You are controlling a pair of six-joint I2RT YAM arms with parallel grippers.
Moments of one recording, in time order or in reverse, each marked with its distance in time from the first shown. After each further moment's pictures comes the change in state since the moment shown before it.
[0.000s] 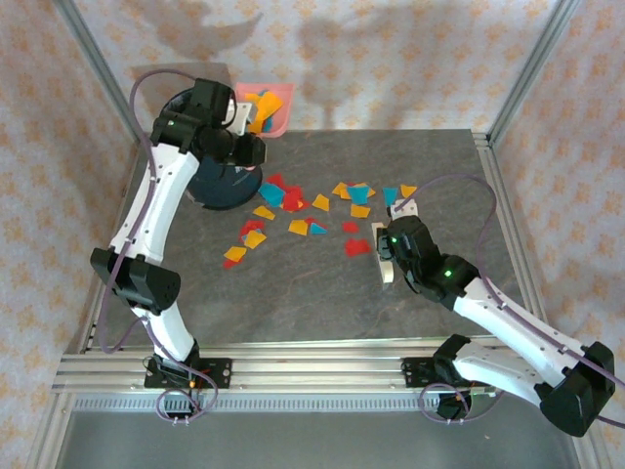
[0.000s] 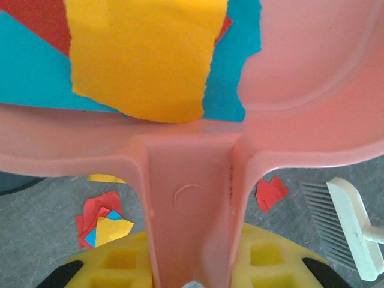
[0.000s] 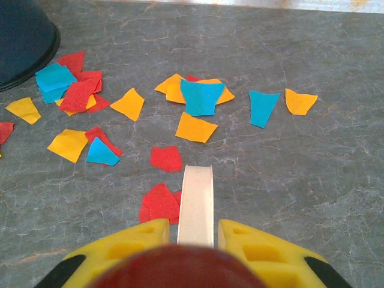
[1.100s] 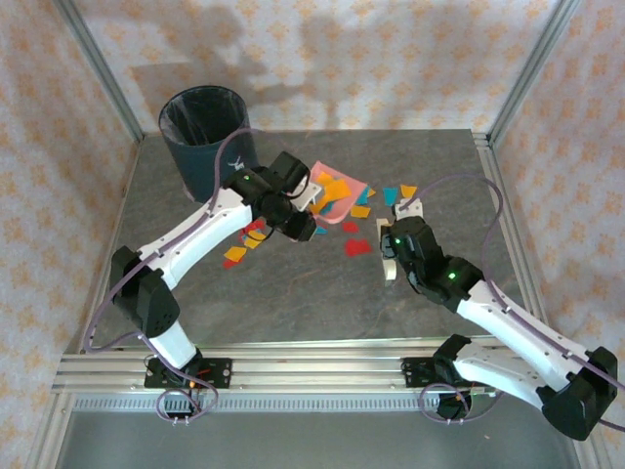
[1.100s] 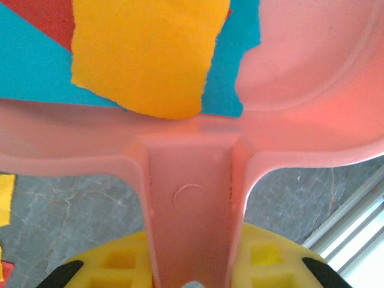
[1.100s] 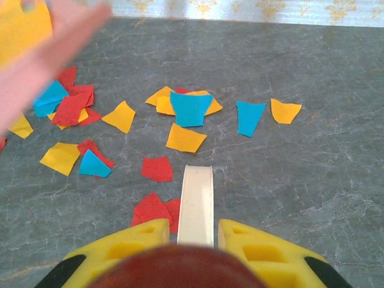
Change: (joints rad) left arm -0.393 -0.108 -0.475 0.150 -0.074 0.077; right arm 0.000 -0.027 0.000 0.001 0.040 0.000
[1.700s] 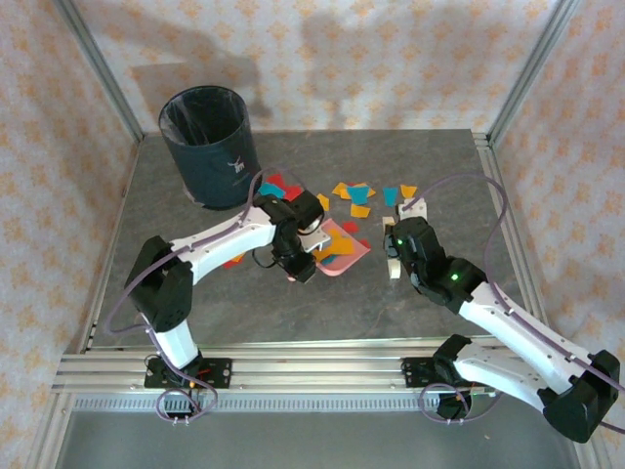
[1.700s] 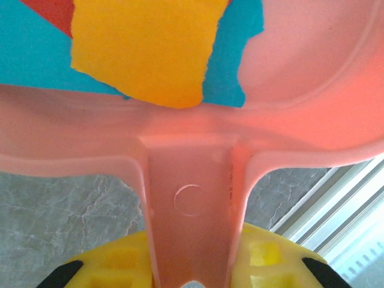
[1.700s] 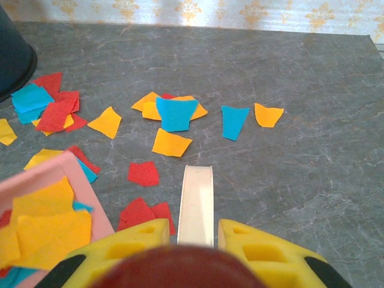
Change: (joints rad) left arm -0.101 0.064 -0.220 -0.030 0.044 0.123; right arm 0.000 -0.023 0.001 -0.018 0.051 -0.004
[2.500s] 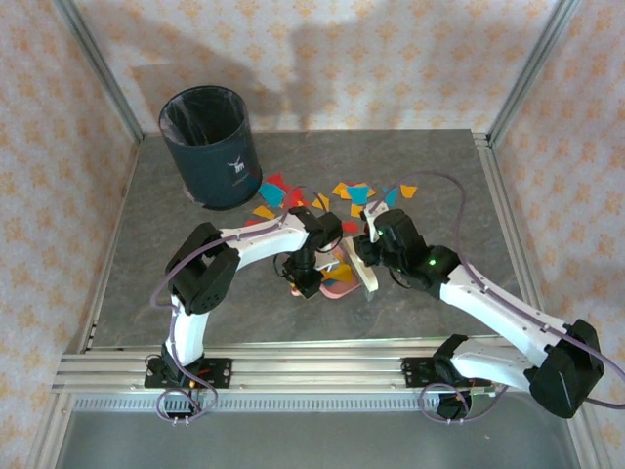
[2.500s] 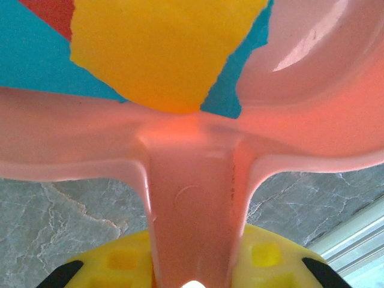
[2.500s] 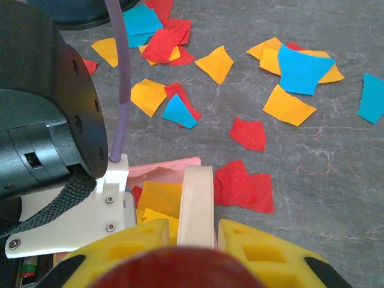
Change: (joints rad) left arm -0.080 0.254 0.060 -0.082 -0.064 0.021; right arm 0.009 0.171 0.040 0.044 -0.371 -0.095
